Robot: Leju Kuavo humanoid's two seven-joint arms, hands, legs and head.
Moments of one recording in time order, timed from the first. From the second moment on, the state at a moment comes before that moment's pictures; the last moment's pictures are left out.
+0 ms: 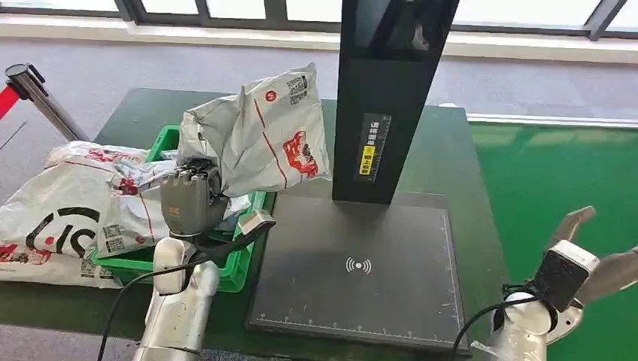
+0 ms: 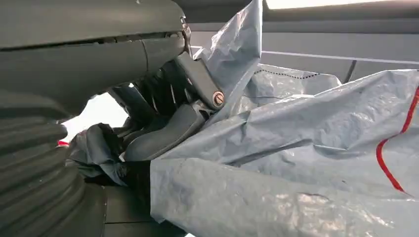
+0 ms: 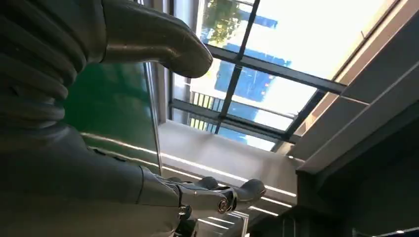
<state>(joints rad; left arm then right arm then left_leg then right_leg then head) -0.28 -0.33 0.13 -1.21 -1.36 0.70 -0.41 -0.19 0.22 -0.39 -1.50 0.44 -0.70 -0.70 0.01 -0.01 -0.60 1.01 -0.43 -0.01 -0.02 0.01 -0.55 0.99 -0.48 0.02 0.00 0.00</state>
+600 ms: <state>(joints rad) -0.28 -0.33 0.14 -1.21 -1.36 0.70 -0.41 -0.19 0.22 -0.39 -1.50 0.44 -0.70 -0.70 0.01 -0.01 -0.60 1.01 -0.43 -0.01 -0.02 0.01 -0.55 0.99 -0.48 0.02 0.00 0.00</state>
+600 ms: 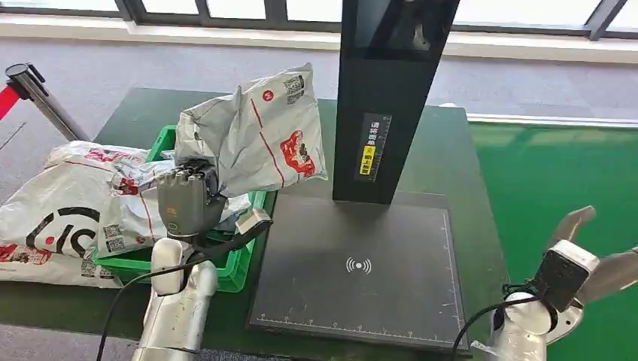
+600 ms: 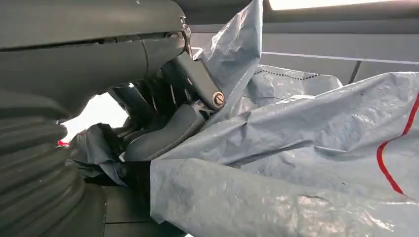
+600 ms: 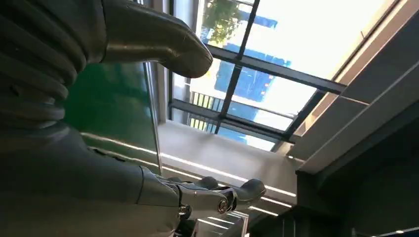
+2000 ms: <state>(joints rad) -0.42 -0.35 0.71 -0.93 -1.33 0.70 -0.38 -0.17 0.22 -0.39 -1.48 0.44 -0.70 -0.70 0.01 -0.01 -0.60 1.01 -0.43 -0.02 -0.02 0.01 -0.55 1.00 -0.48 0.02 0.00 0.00</state>
